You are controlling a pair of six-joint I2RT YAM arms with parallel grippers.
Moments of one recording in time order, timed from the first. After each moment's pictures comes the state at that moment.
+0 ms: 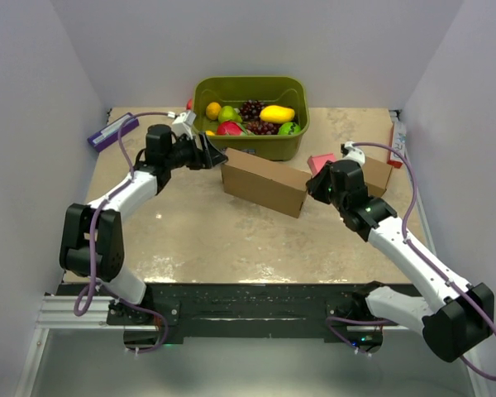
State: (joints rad) left arm -0.20 1.61 1.05 0.15 0.61 -0.45; right arm 0.46 1.09 0.86 -0.35 0.24 0.70
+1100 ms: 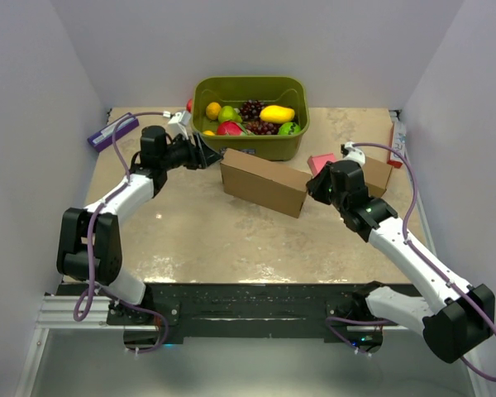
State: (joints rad) left arm -0.17 1.57 1.01 0.22 0.65 -0.45; right arm 0.46 1.08 0.86 -0.36 0.24 0.70
